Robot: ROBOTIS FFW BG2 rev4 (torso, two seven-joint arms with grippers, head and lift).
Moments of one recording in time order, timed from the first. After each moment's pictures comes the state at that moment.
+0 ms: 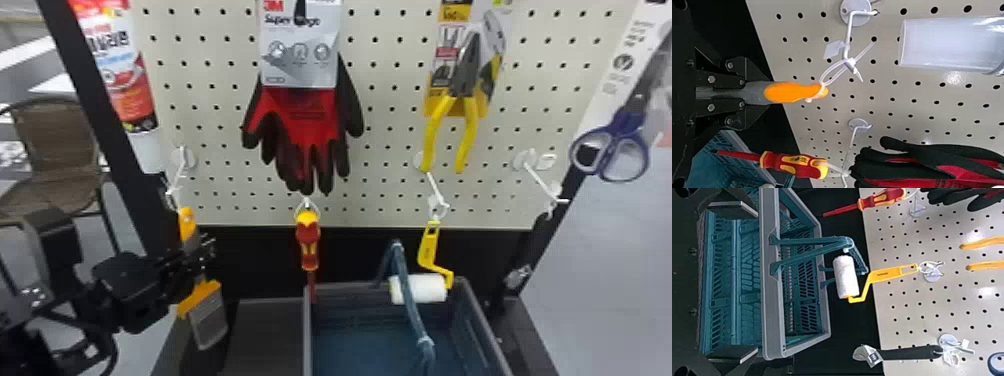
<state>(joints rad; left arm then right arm) 0.18 0.07 0.26 -2.16 0.05 0.53 -0.86 0.92 -0.11 0.10 -2.06 -0.13 -0.26 0.15</state>
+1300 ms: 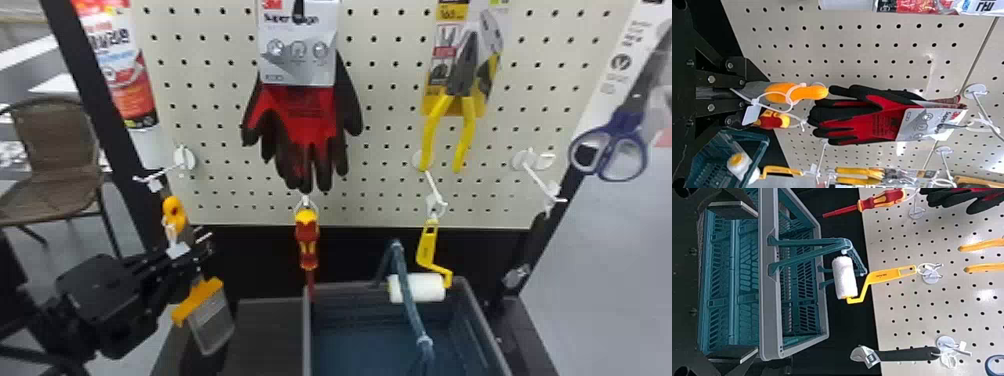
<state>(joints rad) 0.35 0.00 0.26 -2.48 0.11 0.58 -0.82 0.92 -0.11 0.10 -2.08 -0.12 -0.25 0.15</state>
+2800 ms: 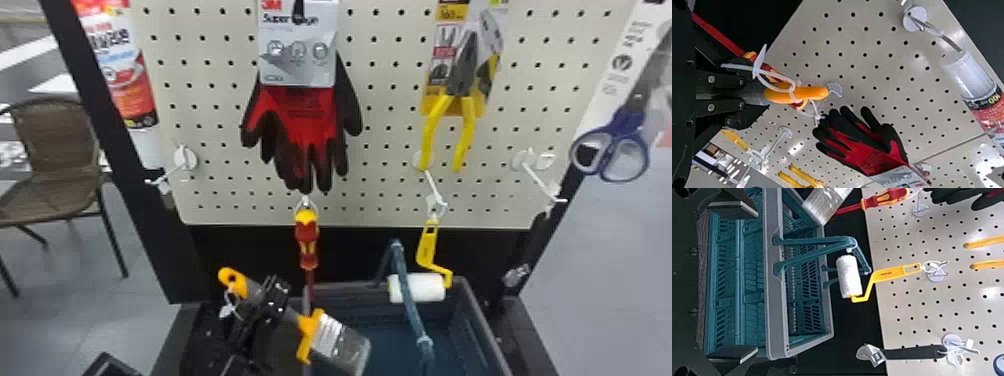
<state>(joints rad) 0.44 0.02 -0.17 -1.93 0.75 -0.13 -0.48 0.92 -0.11 0.10 -2.07 -0.13 -0.24 0.15</state>
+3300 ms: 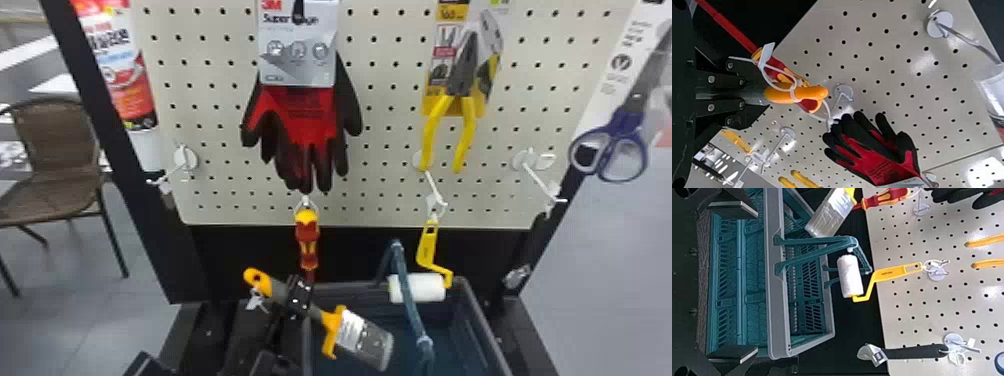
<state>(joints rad) 0.37 0.02 -0.27 -1.81 0.80 -0.23 -0.45 0.92 -0.11 0.10 -2.07 -0.13 -0.24 0.16</state>
